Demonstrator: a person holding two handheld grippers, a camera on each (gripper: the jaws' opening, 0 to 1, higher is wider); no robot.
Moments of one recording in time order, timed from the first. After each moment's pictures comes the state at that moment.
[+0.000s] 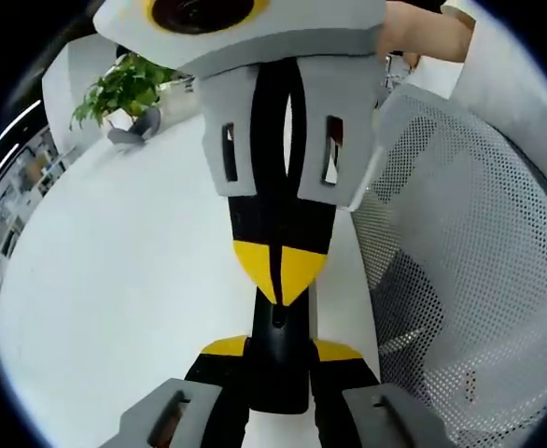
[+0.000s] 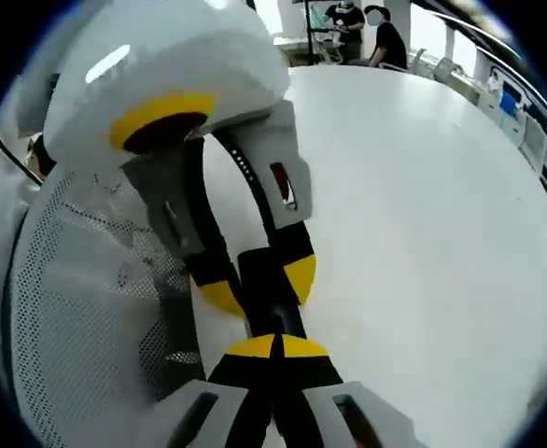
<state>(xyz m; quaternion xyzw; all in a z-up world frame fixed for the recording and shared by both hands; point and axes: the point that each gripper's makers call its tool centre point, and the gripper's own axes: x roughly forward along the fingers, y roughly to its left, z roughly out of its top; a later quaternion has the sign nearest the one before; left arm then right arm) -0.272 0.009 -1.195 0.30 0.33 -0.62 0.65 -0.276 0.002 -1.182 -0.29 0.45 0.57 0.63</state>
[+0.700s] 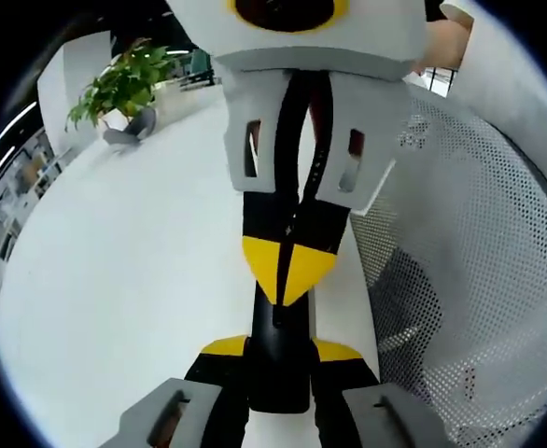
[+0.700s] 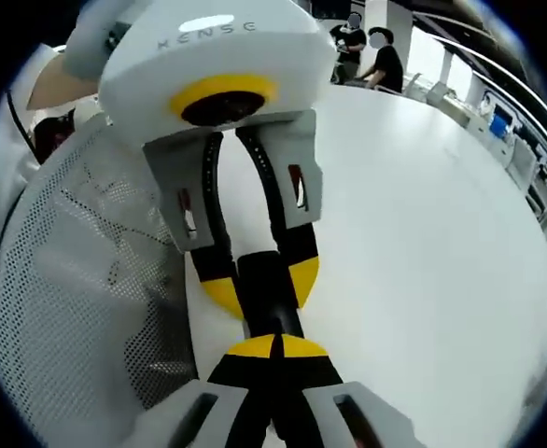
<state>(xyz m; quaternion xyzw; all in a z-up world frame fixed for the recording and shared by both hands) -0.273 0.008 -1.195 0.31 0.33 -0.62 0.64 -0.276 0.003 -1.179 -0.29 0.38 0.56 0.67</state>
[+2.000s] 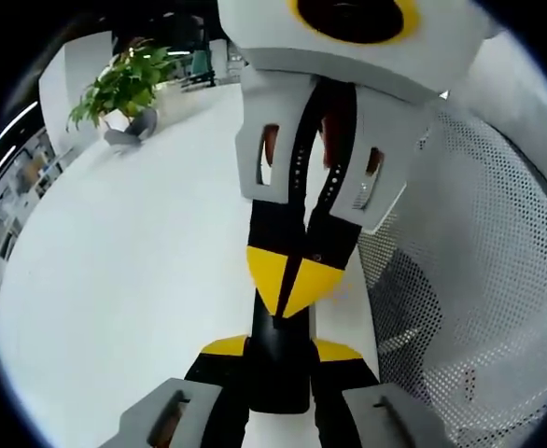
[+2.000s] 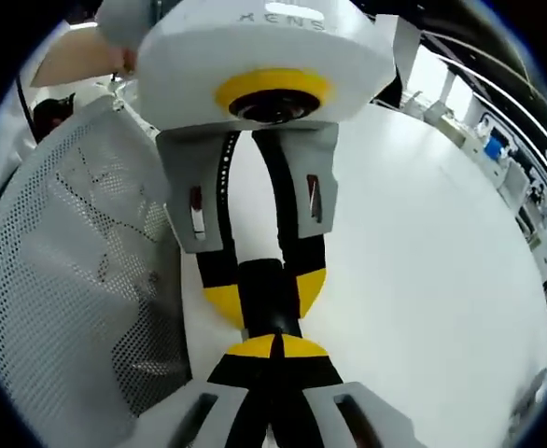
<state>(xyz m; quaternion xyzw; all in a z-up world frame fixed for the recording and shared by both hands) -0.274 0.008 -1.195 0.30 0.33 -0.62 0.64 -0.283 0.016 -1.179 -0.29 0.36 0.57 0.68</state>
